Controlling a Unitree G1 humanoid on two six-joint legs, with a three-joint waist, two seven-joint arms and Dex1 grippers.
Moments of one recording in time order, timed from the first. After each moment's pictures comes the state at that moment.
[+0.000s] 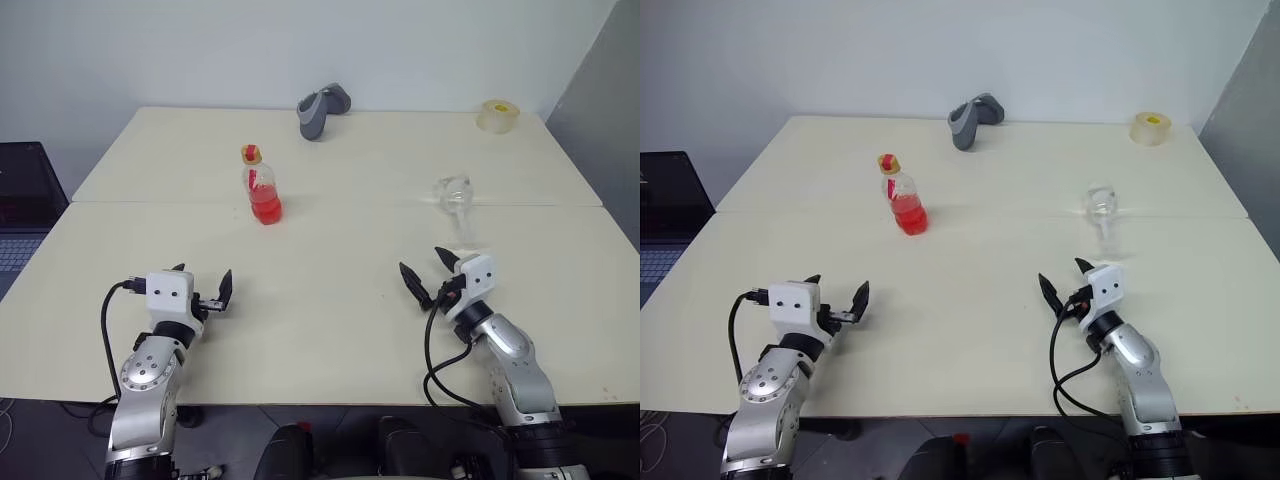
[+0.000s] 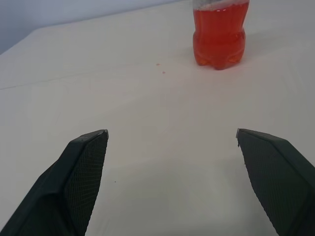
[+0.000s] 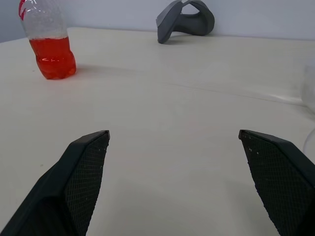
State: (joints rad) left arm 0.03 0.33 0.25 -0.11 -0.14 0.12 -0.26; right arm -0.10 -0.23 -0.01 -0.06 0.22 0.04 0.43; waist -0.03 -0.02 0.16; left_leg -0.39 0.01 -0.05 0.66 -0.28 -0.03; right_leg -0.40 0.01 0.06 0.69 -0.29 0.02
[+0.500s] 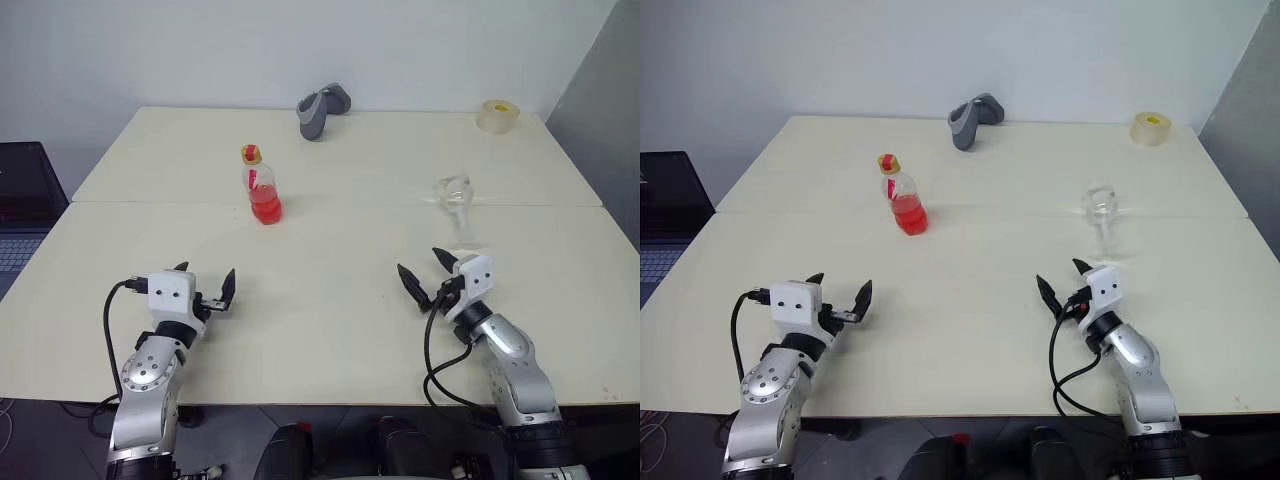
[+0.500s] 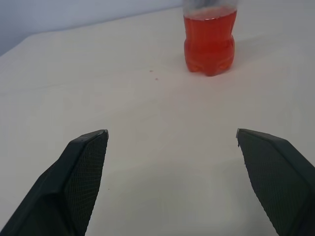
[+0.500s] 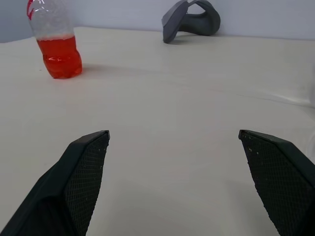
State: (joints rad) left arm 0.03 0.32 0.25 -0.11 -0.16 0.10 -0.28; right arm -0.10 -0.24 0.00 -0.06 0.22 0.04 0.48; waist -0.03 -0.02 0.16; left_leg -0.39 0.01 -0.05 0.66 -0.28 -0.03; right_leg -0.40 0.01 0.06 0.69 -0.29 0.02
